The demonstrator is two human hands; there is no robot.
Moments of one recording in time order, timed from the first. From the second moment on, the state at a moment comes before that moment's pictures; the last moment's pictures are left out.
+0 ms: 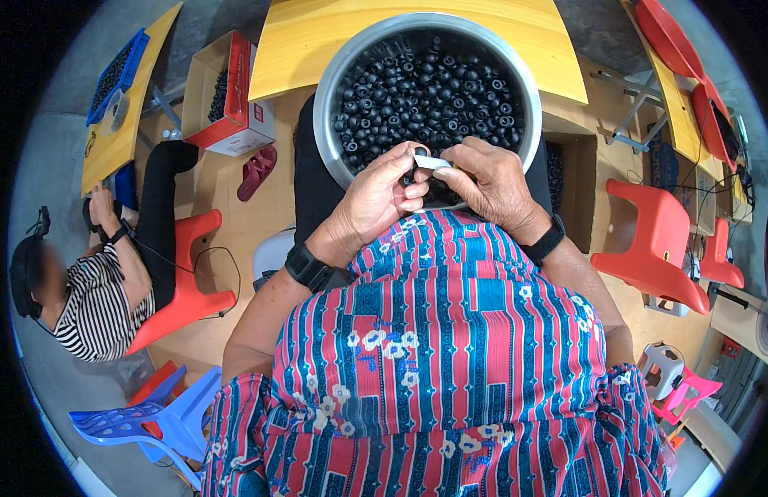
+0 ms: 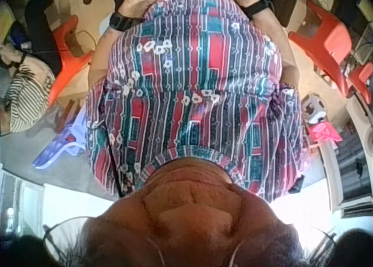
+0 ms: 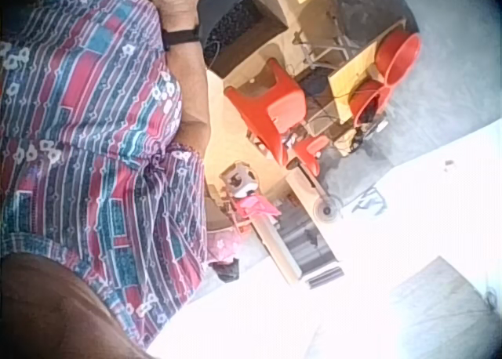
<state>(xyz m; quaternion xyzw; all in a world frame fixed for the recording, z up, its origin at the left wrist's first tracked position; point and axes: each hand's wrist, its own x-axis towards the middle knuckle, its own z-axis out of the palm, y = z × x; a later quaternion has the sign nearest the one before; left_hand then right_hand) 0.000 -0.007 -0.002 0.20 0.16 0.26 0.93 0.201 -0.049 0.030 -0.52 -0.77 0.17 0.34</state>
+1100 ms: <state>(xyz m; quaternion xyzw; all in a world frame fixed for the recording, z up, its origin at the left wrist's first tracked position) 0.001 -0.007 -0.004 0.25 0.18 0.28 0.91 0.199 -0.048 0.023 -0.52 -0.73 0.27 0.36</state>
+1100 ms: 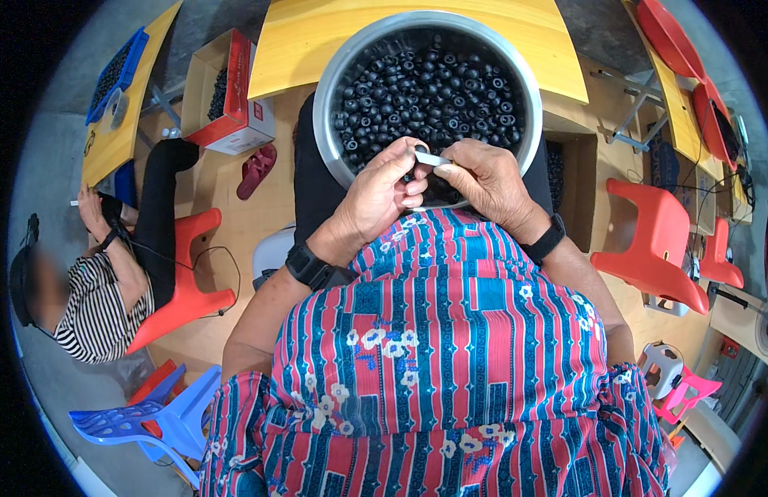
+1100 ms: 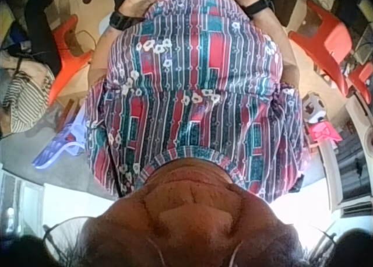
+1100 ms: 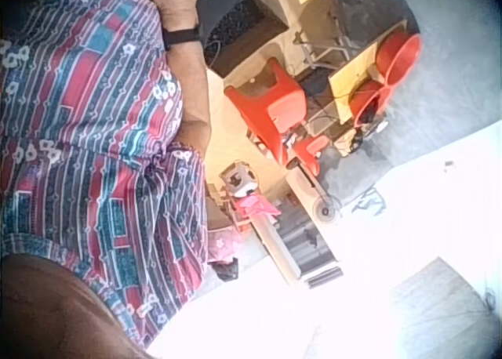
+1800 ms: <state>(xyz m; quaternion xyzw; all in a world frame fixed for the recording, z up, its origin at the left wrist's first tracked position) 0.002 -0.009 -0.001 0.26 0.18 0.27 0.91 0.200 -0.049 0.025 -0.51 -0.75 0.23 0.36</state>
